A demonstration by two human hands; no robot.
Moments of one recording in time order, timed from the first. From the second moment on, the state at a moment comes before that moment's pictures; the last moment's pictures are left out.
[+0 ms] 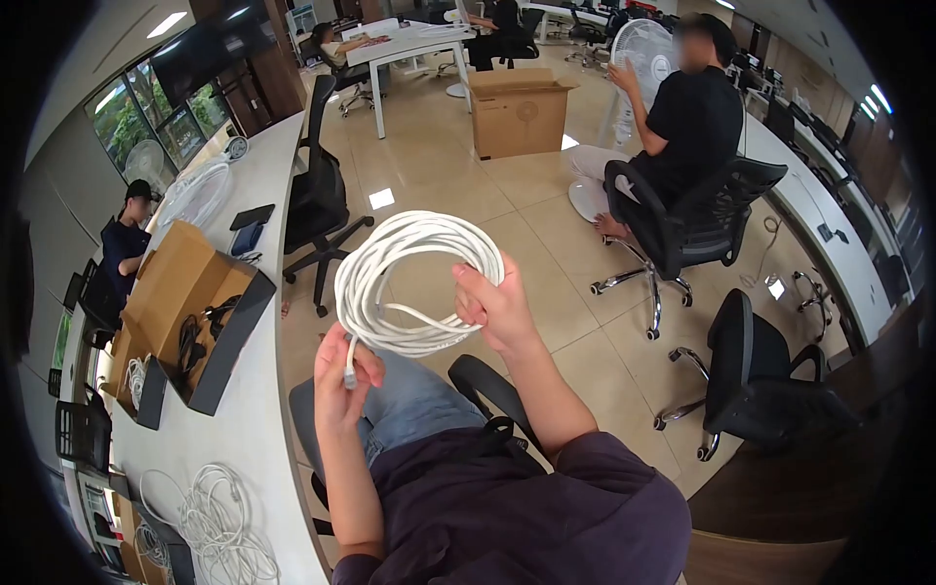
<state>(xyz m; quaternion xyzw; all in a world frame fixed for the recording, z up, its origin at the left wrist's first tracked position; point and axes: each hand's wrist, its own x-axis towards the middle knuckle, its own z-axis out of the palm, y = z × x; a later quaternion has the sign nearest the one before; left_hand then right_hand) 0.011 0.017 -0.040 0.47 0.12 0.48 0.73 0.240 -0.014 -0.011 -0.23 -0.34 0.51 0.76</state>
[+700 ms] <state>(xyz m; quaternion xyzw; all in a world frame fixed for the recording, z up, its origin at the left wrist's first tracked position) 0.001 -0.028 -0.007 0.71 0.08 0.47 0.52 0.175 -0.017 -0.014 -0.17 -0.33 0.70 0.61</state>
